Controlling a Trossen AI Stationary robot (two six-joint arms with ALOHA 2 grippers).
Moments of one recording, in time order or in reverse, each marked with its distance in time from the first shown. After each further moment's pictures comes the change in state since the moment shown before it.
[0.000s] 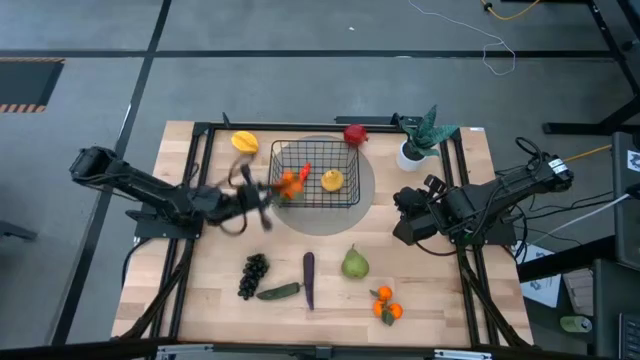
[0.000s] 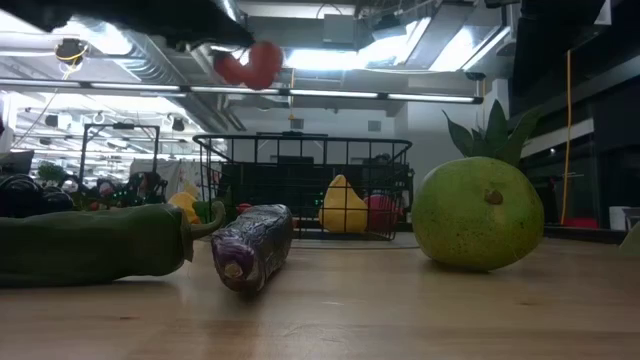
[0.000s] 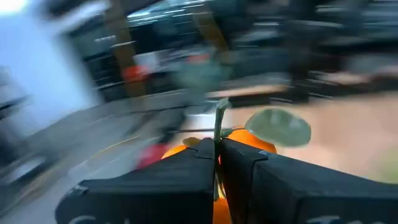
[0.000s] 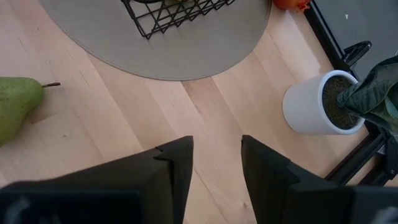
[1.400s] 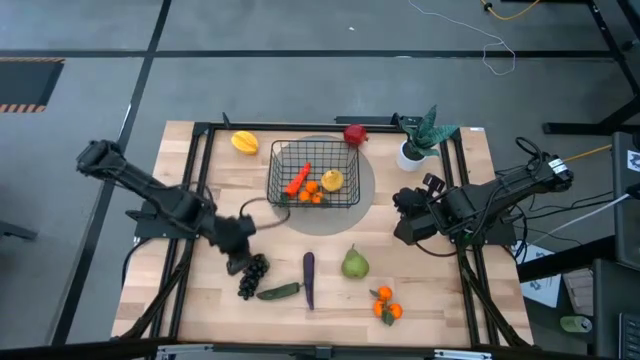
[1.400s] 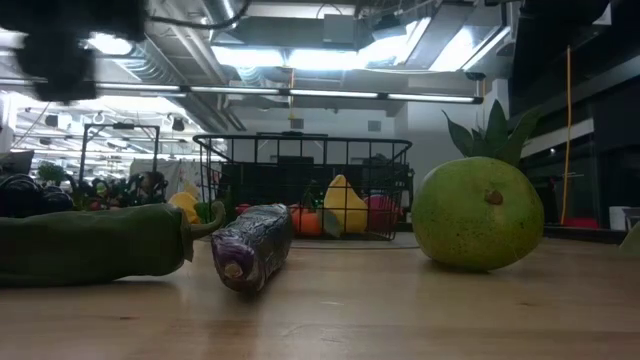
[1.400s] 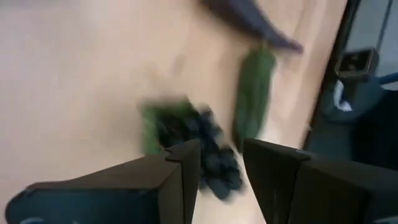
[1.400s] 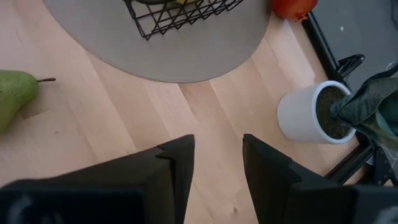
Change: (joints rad) left arm -0.221 0.021 0.276 -1.199 0.781 -1.357; right arm 0.000 0.000 0.000 0.001 0.026 -0.059
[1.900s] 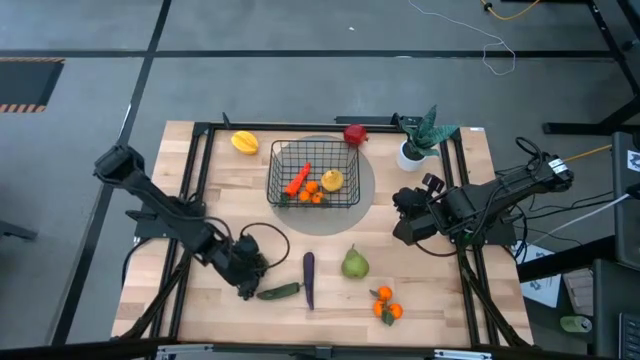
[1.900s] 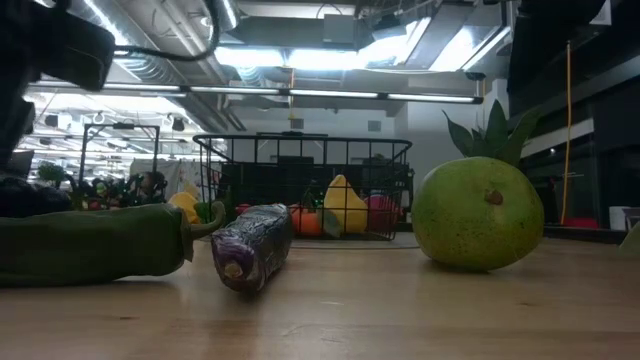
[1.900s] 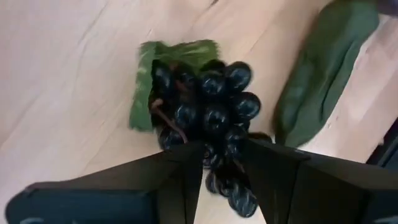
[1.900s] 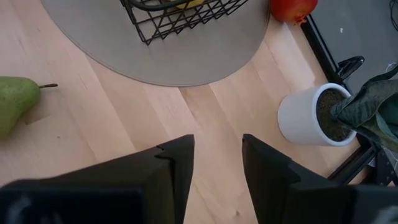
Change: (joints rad) left arm -0.191 0.301 0.000 0.071 -0.148 -0.320; right arm 0.000 0.000 0.000 0.013 0.005 0.004
